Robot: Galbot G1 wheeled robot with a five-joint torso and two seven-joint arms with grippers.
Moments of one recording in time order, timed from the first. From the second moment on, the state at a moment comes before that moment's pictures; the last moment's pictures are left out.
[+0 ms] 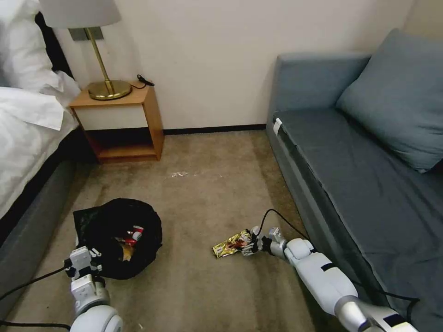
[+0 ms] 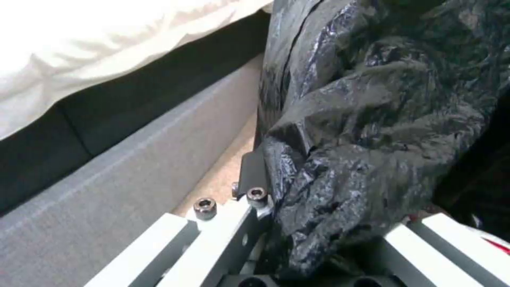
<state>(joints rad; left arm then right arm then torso) 1.63 -1.18 -0.56 -1.87 -0.32 -0.08 -0.70 -0.67 1.35 0.05 0.60 0.07 0.11 -0.67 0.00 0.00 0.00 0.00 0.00</state>
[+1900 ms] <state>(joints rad) 1.64 -1.14 -0.57 -1.84 -0.32 -0.11 -0.70 -0.67 1.36 0.14 0.66 -0.31 0.23 -0.75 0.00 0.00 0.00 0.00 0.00</state>
